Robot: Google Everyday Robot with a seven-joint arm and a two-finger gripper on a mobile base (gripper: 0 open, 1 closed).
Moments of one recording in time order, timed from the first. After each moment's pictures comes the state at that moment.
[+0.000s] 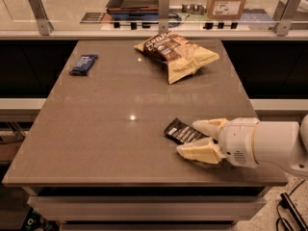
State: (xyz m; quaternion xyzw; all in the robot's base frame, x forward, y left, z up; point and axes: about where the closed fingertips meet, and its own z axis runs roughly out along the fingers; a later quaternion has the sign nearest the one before) arm 0.433 -0.099 0.815 -0.41 0.78 0.21 0.42
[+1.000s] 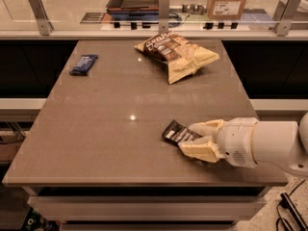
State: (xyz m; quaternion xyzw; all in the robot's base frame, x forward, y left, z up) arm 0.432 -0.097 0.818 -0.42 0.78 0.21 0.42
